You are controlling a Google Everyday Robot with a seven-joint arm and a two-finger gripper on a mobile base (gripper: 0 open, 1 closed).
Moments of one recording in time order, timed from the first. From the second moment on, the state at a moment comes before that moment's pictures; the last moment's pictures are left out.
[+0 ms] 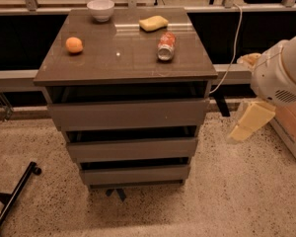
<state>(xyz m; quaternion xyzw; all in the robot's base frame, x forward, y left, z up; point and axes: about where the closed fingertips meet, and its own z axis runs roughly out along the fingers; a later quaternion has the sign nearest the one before) 0.471 -0.193 0.925 -0.58 0.76 -0.03 0.28</state>
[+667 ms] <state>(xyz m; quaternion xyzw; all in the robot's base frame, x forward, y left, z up) 0.472 -0.163 0.850 -0.58 0.78 0.02 0.25</state>
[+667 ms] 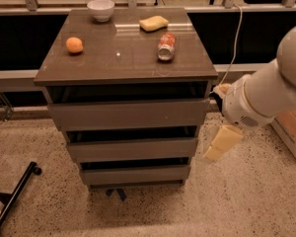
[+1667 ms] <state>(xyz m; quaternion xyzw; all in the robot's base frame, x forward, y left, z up) 0.490 -0.141 0.782 -0.54 0.79 0.09 0.26</state>
